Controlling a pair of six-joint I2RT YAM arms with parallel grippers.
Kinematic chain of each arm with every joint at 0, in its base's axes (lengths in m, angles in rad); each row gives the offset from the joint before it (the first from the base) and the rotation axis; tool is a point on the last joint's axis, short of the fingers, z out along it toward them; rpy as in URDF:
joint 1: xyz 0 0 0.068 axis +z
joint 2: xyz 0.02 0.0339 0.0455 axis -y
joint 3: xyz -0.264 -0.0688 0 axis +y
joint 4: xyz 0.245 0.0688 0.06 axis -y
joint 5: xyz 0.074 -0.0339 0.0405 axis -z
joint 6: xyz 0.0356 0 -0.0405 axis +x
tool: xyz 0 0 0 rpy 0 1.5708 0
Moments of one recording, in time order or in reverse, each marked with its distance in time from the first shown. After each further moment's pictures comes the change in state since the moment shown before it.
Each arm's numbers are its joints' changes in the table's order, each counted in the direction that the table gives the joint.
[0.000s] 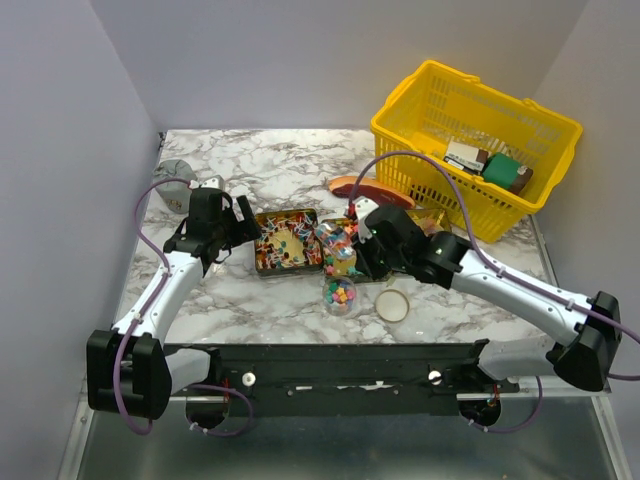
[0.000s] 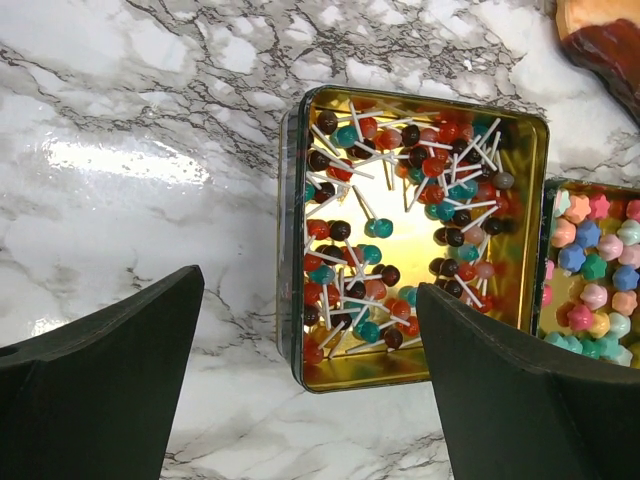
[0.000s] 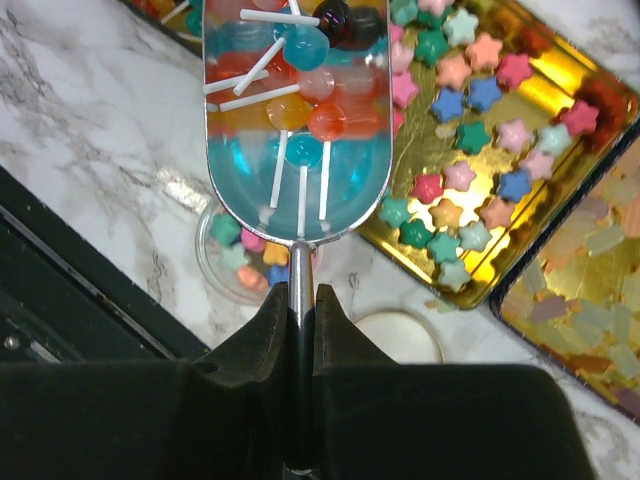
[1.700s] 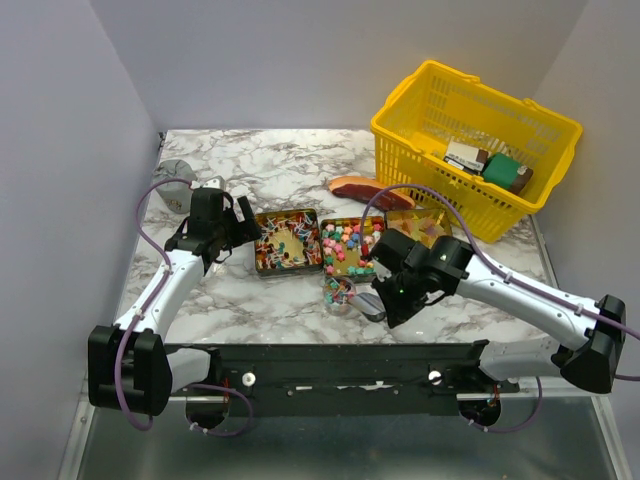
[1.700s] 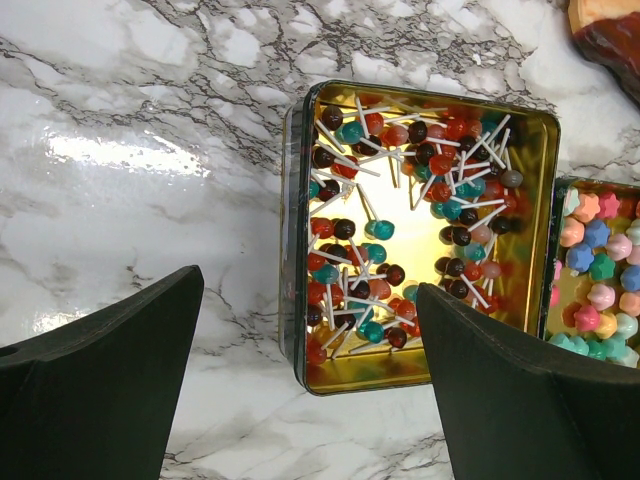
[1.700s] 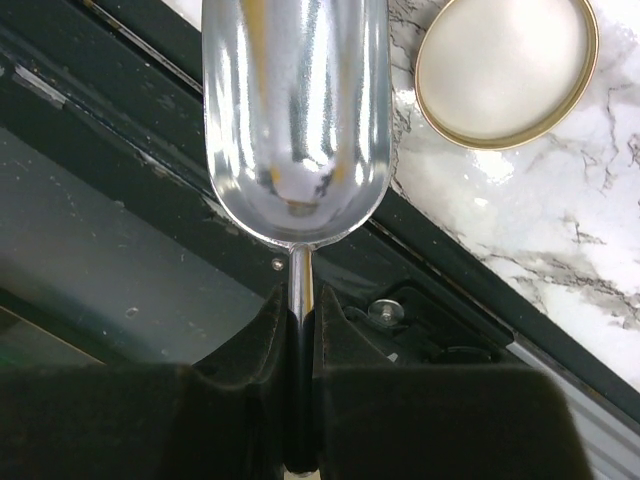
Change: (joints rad) left arm 0.000 -0.019 0.000 0.000 0.000 0.000; right arm 0.058 0.061 0.016 -0.558 -0.225 0.182
